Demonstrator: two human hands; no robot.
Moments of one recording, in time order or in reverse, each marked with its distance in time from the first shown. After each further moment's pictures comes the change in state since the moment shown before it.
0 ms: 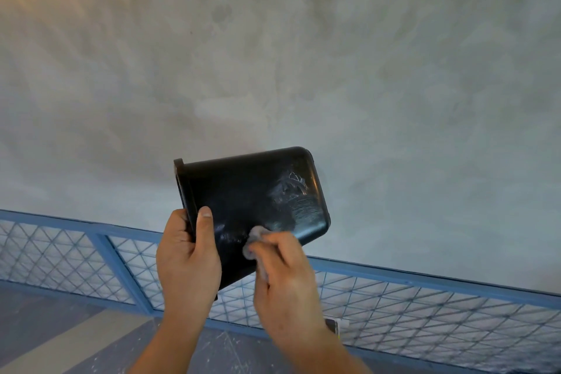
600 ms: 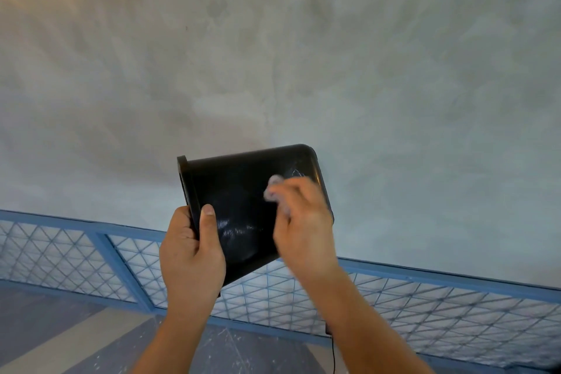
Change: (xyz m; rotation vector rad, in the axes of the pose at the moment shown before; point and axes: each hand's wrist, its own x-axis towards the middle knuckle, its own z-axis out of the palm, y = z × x) left_hand -0.001 0.002 0.002 0.074 -0.041 0.008; right_hand 0.062 0.034 -0.006 -0.043 0.062 0.086
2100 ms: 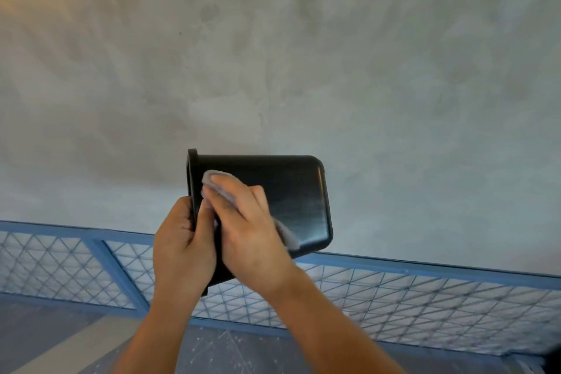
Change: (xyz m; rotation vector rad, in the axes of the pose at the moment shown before) left_hand 0.015 0.001 -0.019 0.050 -0.115 0.126; right_hand -0.006 -0.050 0.031 0.115 -0.099 -0.264
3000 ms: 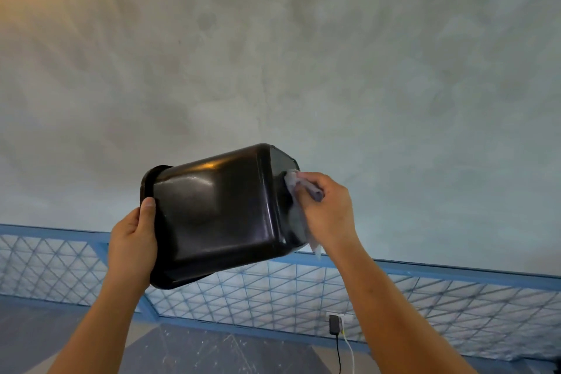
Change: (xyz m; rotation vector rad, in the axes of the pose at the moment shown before) left_hand 0.045 -0.059 -0.032 -0.110 0.022 -0.271; right_hand -0.002 0.072 -0.078 0.337 0.141 0.801
